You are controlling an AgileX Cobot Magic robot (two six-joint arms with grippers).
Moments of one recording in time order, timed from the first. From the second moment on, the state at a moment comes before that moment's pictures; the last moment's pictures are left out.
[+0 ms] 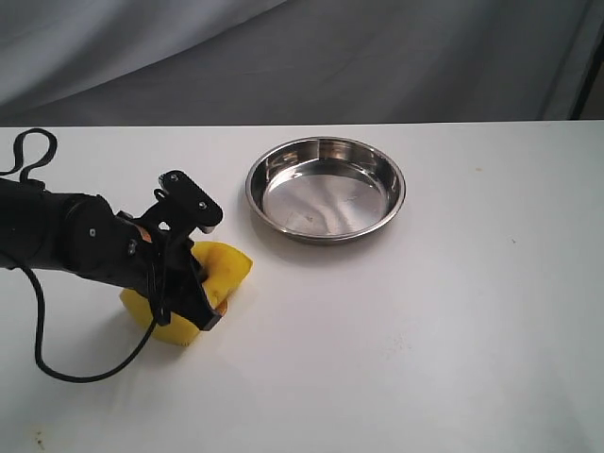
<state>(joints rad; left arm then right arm) -0.47 1.85 -0.84 -0.30 0.15 0.66 -0.07 0.00 0.00 -0.05 0.35 0.02</state>
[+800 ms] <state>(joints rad) -0.67 1.85 -0.84 -0.31 0.18 0.66 -0.07 0.00 0.00 -0.05 0.35 0.02</state>
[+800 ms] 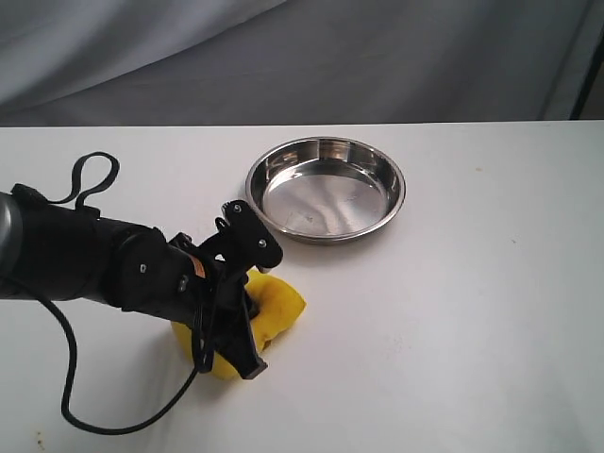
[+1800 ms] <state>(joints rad) -0.52 1.66 -0.82 -0.12 0.27 0.45 -0.07 0.00 0.00 -0.05 0.35 0.02</state>
